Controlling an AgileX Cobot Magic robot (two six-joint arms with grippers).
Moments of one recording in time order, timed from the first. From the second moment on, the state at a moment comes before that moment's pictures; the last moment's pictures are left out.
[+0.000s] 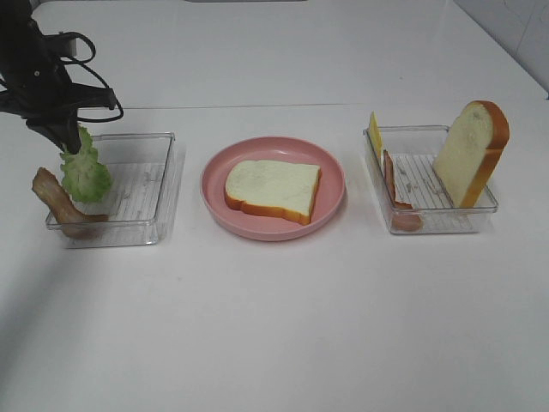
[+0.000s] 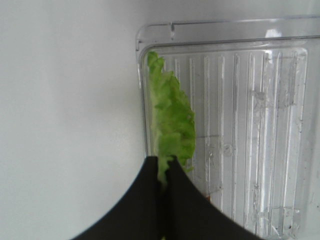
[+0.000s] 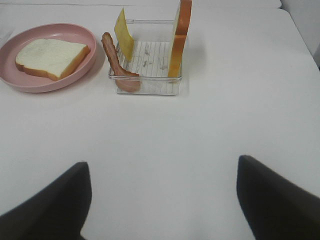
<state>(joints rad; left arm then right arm) -0.07 2.27 -1.90 -0.09 1.09 -0.08 0.04 0.00 -0.50 0.10 1.07 -0.08</state>
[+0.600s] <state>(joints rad) -0.08 2.13 -1.90 -0.33 0.99 -0.04 0.04 0.00 -0.50 0.10 1.07 -0.08</state>
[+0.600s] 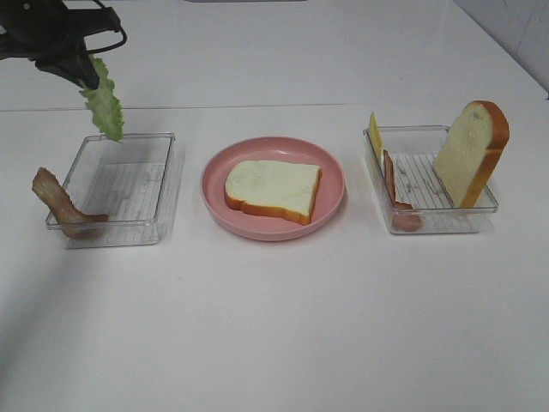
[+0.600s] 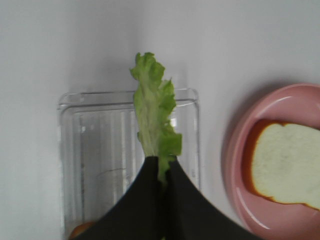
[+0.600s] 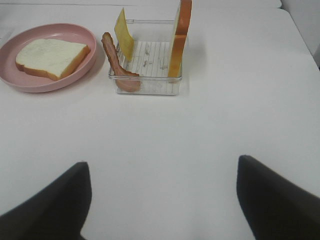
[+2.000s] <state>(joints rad) -0.49 2.32 -1.90 -0.76 0.67 0.00 0.04 0.00 -0.50 0.10 1.07 -0.08</state>
